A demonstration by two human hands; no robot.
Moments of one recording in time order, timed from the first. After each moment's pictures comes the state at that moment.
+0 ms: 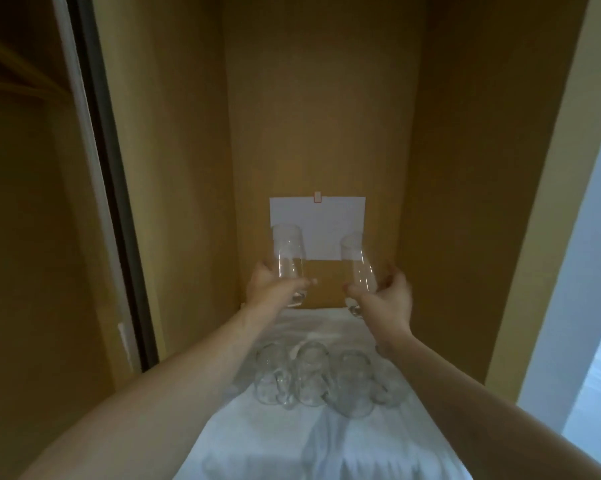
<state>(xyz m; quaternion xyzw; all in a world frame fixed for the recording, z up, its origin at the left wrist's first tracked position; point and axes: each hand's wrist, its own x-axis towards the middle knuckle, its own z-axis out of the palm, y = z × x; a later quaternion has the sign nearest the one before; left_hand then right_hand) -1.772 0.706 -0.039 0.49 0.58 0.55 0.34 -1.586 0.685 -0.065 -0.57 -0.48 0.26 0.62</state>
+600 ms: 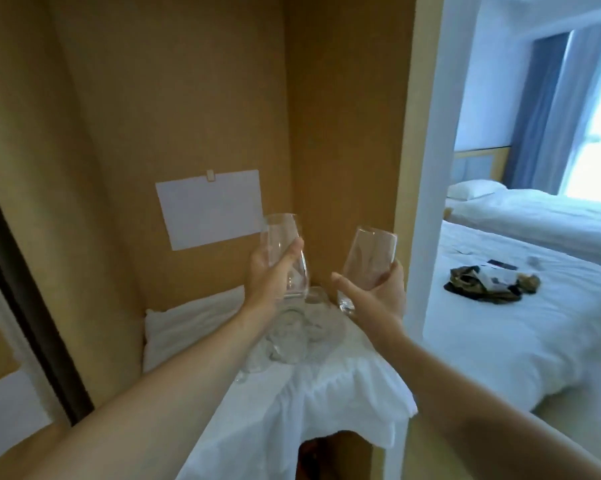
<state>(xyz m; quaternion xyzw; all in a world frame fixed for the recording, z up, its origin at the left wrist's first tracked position) -1.728 0.664 -0.068 0.60 0.37 0.51 0.50 -1.586 0.561 -0.106 -0.64 -0.31 0.09 0.70</state>
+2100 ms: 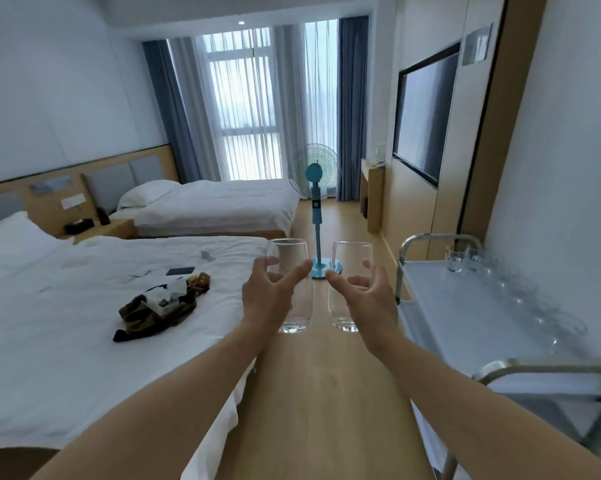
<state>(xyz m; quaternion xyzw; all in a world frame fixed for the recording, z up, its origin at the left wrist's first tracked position) -1.036 0.270 -0.106 0.77 0.06 0.19 0.61 -1.029 0.109 -0.136 -0.72 0.04 -0.18 0.67</state>
